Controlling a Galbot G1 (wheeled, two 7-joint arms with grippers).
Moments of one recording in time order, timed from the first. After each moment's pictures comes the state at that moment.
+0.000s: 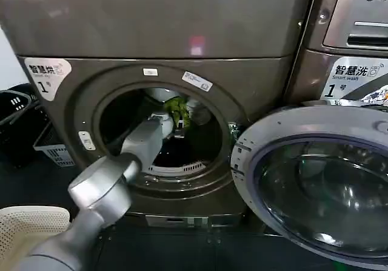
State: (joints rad) left arm -0.21 -1.59 0.49 -0.13 0.61 0.18 0.95; right arm -1.89 1.03 2.57 2.20 1.13 -0.28 0.26
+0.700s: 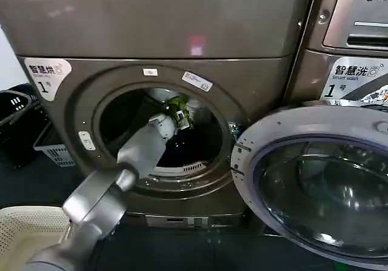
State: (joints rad) left arm -0.10 -1.53 0.20 -0.34 0.39 0.30 0.65; right arm -1.85 1.02 2.51 2.22 1.10 -0.28 0.25
